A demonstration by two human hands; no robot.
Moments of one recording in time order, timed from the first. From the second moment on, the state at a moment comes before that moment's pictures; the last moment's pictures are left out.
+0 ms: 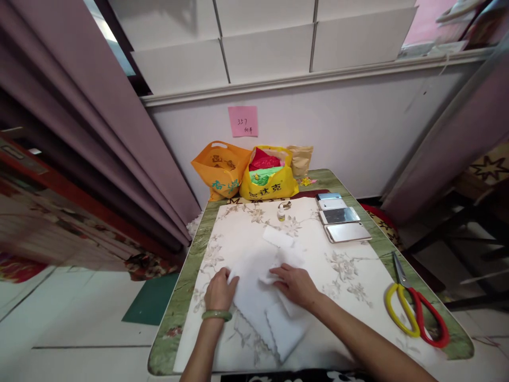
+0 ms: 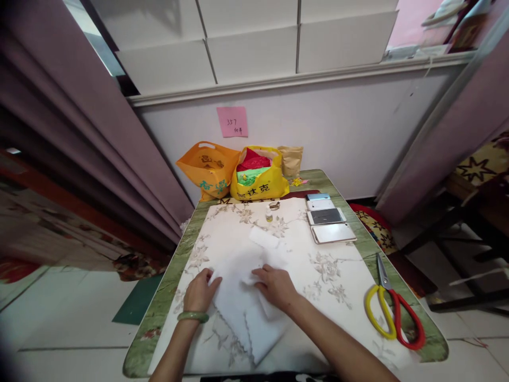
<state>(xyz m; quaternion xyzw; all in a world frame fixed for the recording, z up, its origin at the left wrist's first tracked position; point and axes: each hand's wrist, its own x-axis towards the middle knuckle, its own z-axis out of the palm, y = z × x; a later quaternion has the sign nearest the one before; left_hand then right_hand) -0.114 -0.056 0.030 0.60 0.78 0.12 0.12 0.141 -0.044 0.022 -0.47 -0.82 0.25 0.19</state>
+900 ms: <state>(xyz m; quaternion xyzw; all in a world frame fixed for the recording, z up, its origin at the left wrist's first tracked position) -0.033 -0.043 0.061 0.65 0.57 0.40 0.31 0.237 -0.056 0.040 -0.60 -0.65 0.27 0.39</state>
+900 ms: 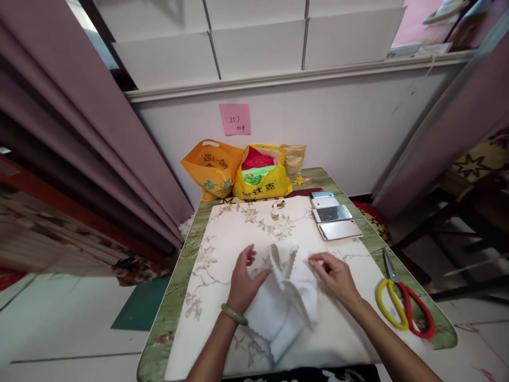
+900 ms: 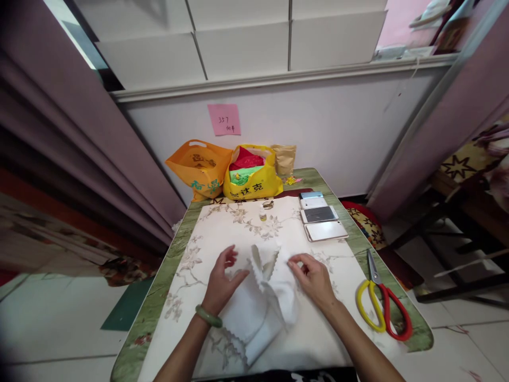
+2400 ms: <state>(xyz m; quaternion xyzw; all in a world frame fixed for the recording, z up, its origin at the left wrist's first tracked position) -0.043 -0.099 0.071 0.78 0.53 0.15 0.29 0.239 -0.099 0.051 -0.55 -0.79 0.16 0.23</state>
